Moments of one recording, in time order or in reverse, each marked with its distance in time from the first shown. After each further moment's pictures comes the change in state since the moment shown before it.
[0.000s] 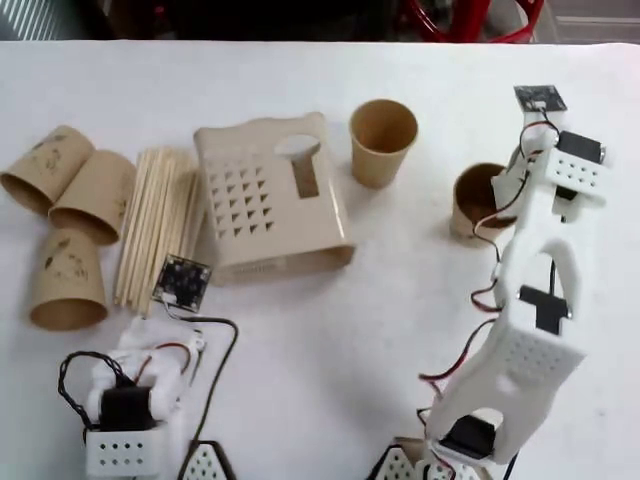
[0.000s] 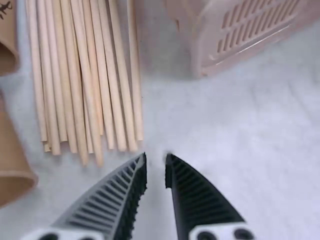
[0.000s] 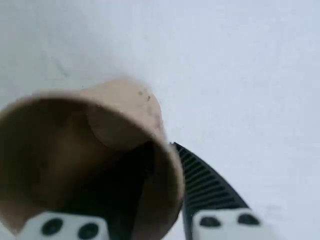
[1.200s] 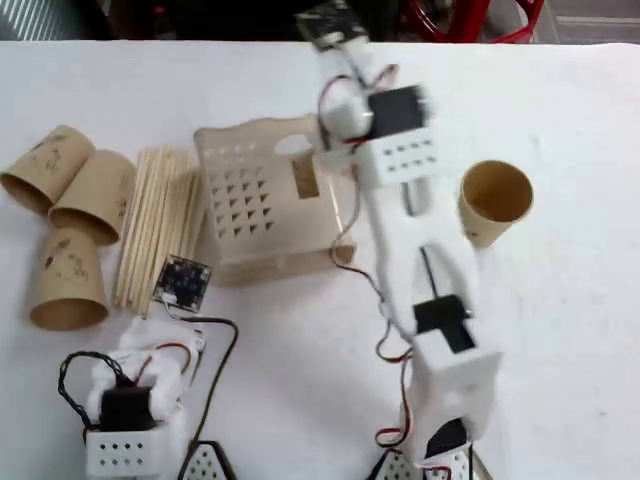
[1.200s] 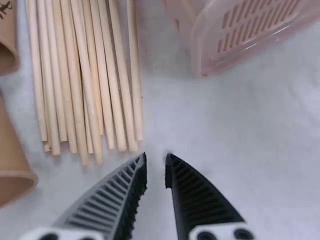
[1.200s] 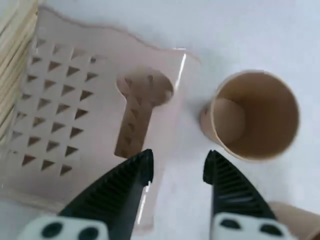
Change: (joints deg) left arm 0.0 0.0 0.0 0.0 0.0; right arm -40.4 -5.5 -22.8 11.7 -16.2
